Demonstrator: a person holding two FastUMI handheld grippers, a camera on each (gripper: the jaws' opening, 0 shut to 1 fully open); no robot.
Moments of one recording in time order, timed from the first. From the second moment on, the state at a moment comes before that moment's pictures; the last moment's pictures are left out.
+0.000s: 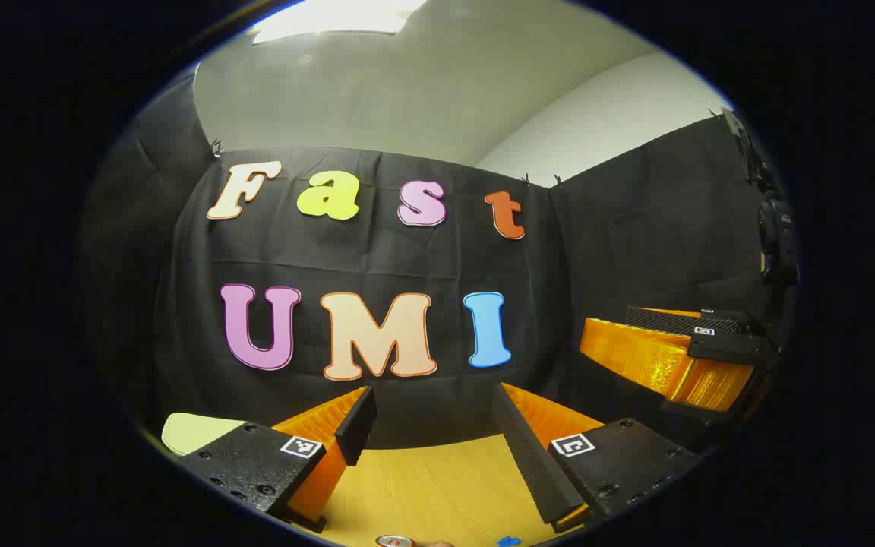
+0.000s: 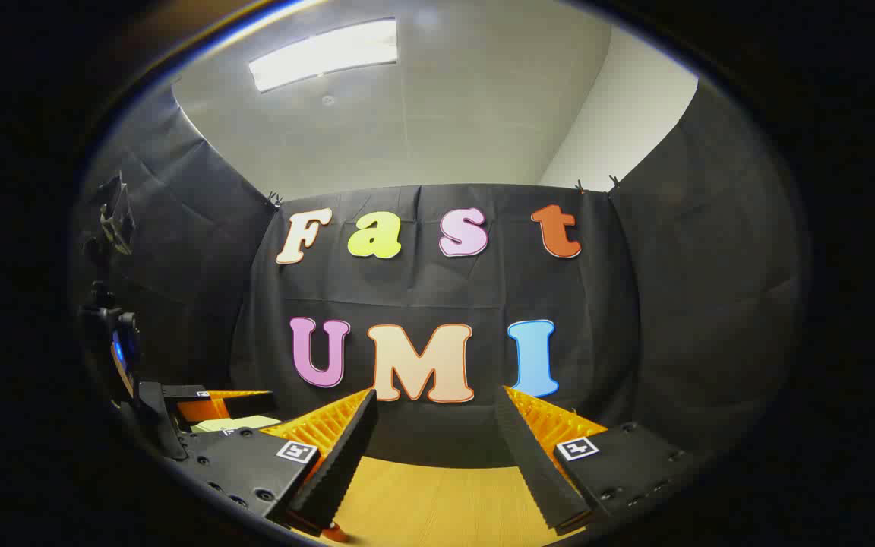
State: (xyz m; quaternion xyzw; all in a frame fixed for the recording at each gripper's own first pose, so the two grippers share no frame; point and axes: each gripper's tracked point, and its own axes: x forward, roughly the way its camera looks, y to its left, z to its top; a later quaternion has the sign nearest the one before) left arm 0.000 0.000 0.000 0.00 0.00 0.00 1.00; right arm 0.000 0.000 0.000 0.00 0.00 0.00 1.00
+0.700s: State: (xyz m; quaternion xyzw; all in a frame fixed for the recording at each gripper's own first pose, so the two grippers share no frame) left arm 0.000 0.003 -0.001 0.01 0.00 0.02 1.00; right arm -0.001 0.000 0.000 0.00 0.00 0.00 1.00
